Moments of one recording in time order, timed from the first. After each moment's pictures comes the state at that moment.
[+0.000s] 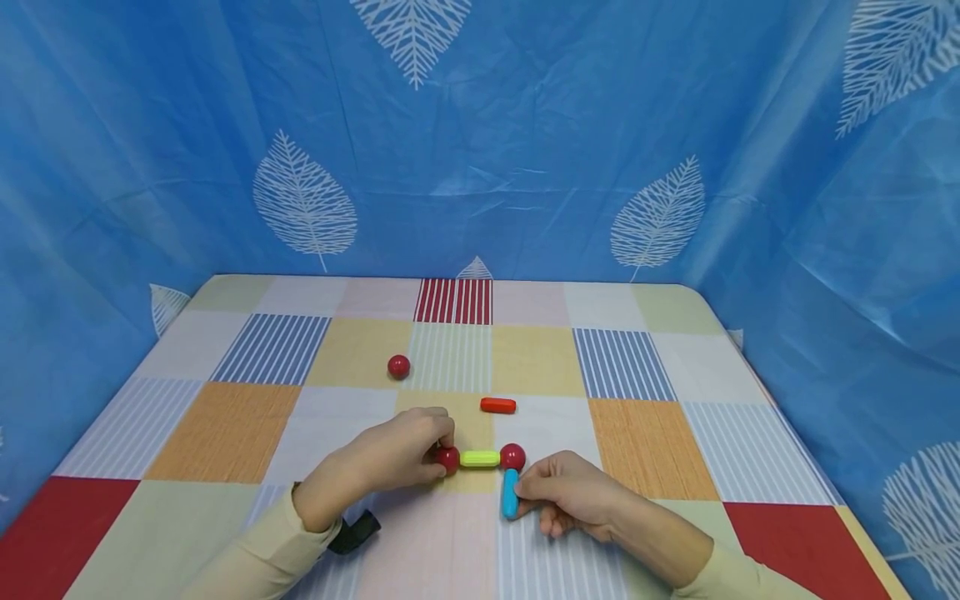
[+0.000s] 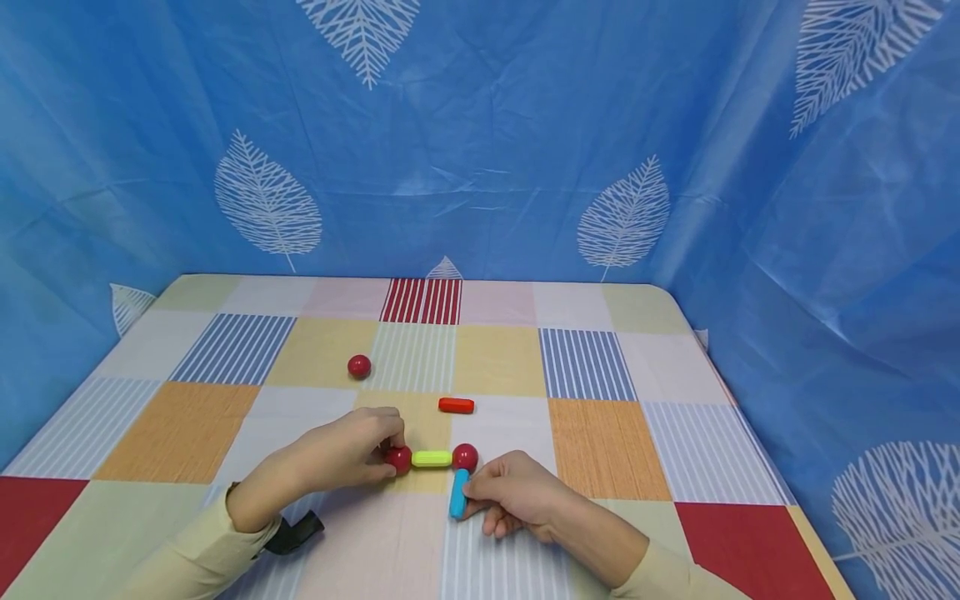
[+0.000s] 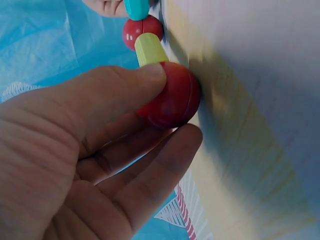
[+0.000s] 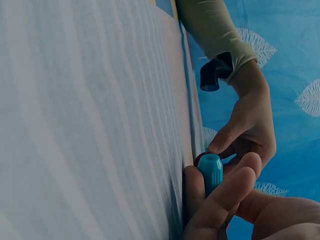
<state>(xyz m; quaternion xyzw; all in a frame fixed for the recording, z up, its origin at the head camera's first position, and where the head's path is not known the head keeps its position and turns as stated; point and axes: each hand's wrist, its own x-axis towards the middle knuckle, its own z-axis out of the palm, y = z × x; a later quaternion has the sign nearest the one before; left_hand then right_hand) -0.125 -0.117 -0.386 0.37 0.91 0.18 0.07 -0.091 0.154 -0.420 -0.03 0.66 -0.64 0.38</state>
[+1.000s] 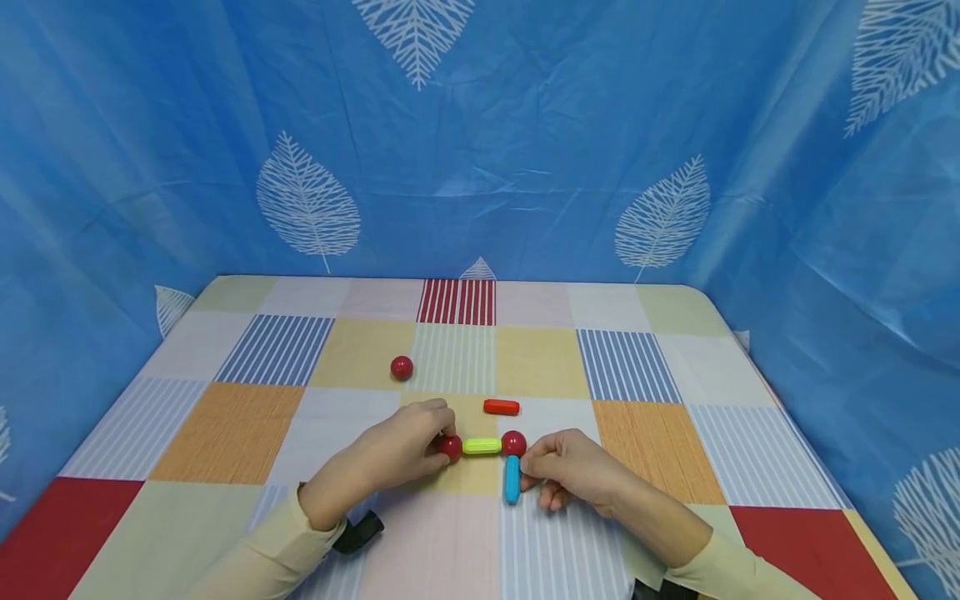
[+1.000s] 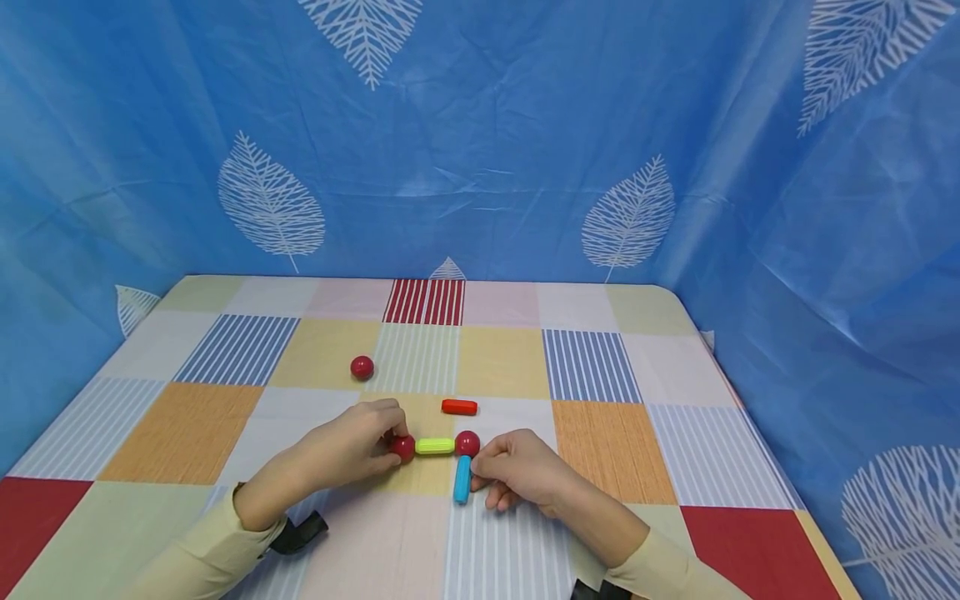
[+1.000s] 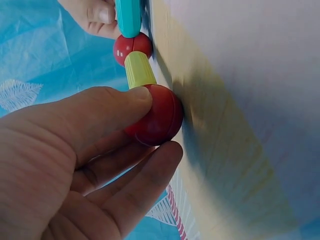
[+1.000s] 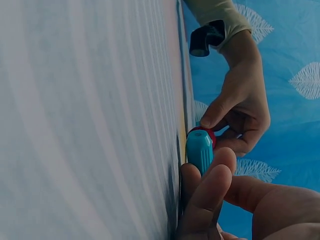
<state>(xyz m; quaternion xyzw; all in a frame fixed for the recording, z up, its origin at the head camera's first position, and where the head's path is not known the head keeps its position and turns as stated) -0.130 -0.118 -0.395 0.36 0.91 0.20 0.02 -0.115 0.156 -0.419 -0.04 0.73 -0.60 0.32</state>
